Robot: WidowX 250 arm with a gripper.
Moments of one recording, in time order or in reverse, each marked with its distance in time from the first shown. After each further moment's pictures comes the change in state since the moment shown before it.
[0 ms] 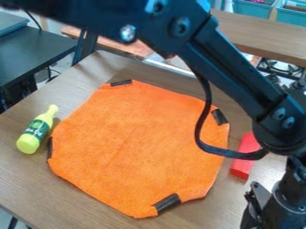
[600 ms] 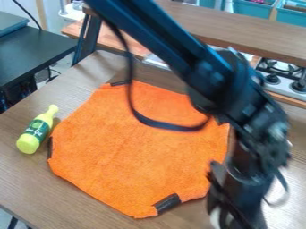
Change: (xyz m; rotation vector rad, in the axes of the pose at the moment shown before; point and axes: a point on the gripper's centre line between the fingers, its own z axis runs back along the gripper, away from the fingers) arm -0.044 0.044 0.026 -0.013 -0.055 0.190
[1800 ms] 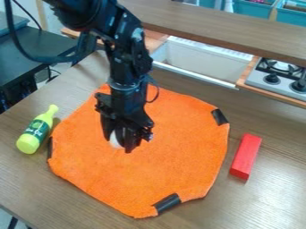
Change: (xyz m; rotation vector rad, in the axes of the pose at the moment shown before) arm -0.079 0.159 0.027 0.077 0.063 0.506
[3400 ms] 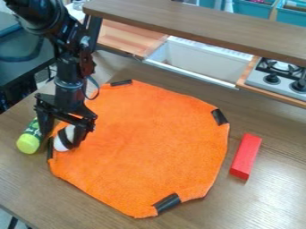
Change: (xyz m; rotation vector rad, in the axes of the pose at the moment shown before) arm -0.032 0.105 -0.036 0.146 0.168 0.344
